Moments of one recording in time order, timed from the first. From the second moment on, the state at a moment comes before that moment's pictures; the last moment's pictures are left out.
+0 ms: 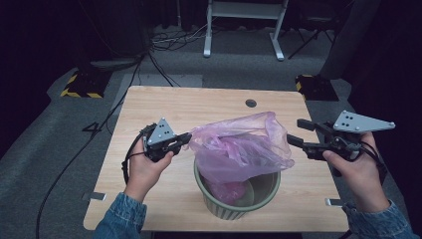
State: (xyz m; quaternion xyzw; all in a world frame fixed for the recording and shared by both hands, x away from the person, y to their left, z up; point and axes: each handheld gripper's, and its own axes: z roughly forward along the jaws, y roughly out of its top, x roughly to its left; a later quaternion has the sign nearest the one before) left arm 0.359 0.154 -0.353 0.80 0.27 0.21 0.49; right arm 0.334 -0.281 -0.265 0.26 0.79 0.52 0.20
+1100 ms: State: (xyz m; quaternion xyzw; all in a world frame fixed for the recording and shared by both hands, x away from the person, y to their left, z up) left arm 0.364 0.171 -0.404 0.82 0.32 0.16 0.44; right arm 0.358 -0.281 -0.370 0.31 0.87 0.36 0.13
